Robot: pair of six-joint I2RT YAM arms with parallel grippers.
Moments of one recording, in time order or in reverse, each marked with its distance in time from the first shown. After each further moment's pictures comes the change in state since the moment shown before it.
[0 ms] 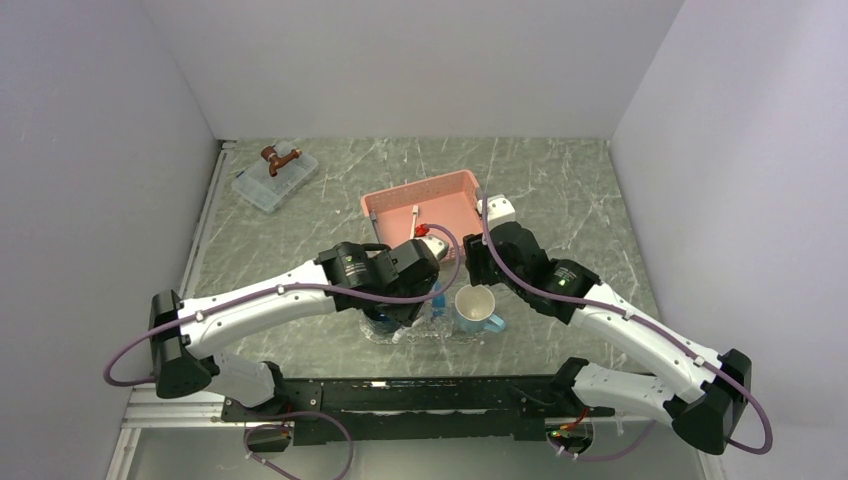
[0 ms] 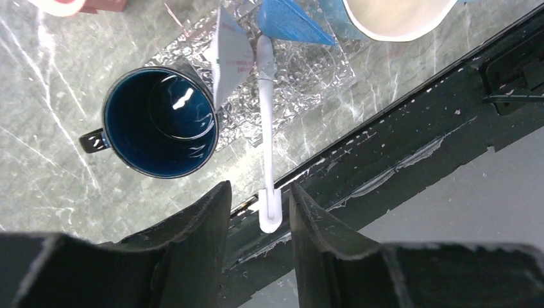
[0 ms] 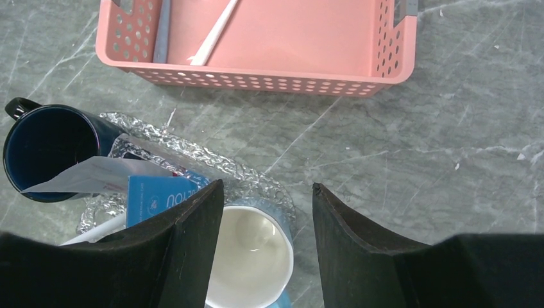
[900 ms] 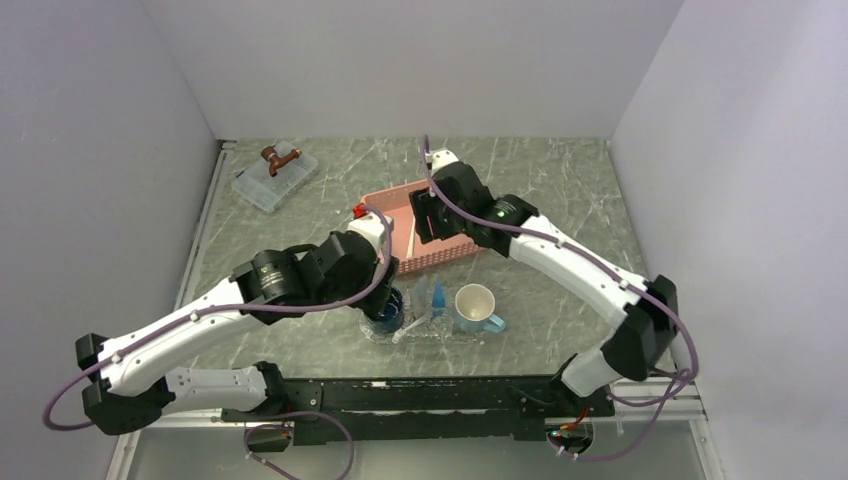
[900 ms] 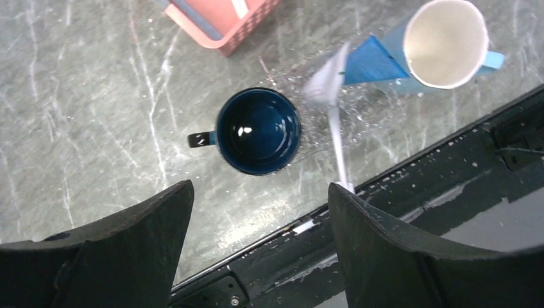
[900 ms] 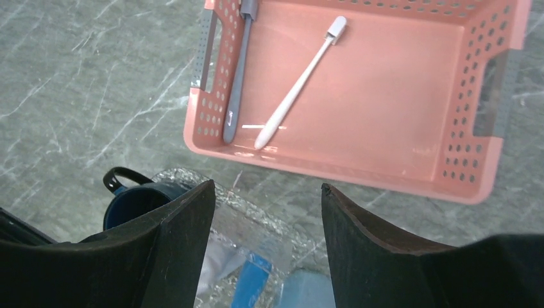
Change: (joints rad) left arm 0.065 -0.306 -0.075 0.003 -0.167 0.048; right arm -0.022 0.459 0.476 -0.060 -0.158 -0.010
